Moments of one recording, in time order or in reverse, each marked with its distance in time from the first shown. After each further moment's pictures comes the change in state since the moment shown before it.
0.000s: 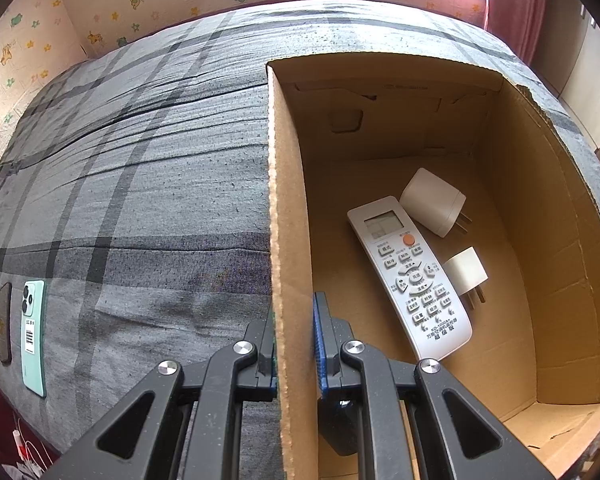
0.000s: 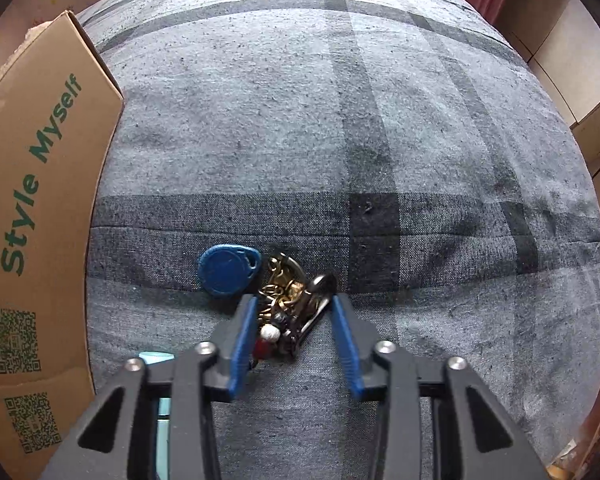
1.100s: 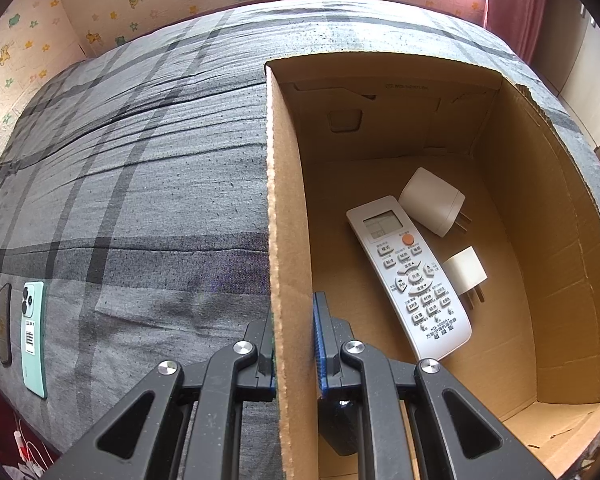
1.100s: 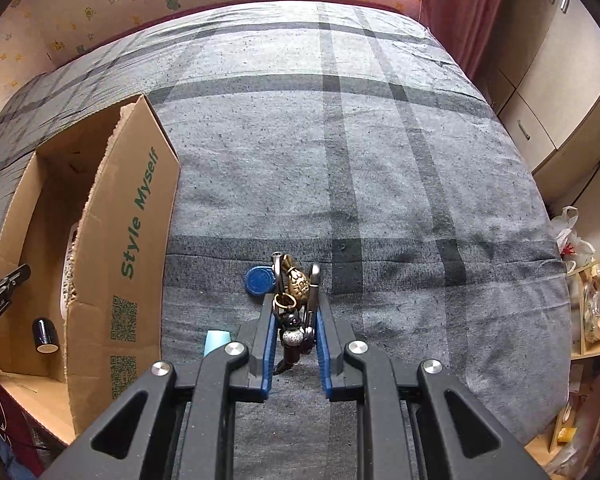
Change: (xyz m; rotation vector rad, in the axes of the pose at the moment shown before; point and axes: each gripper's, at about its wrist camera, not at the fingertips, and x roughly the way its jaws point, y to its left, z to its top) left arm 0.000 0.000 0.002 0.008 0.009 -0.003; right arm -0.115 0.010 -0.013 -0.016 -0.152 -0.009
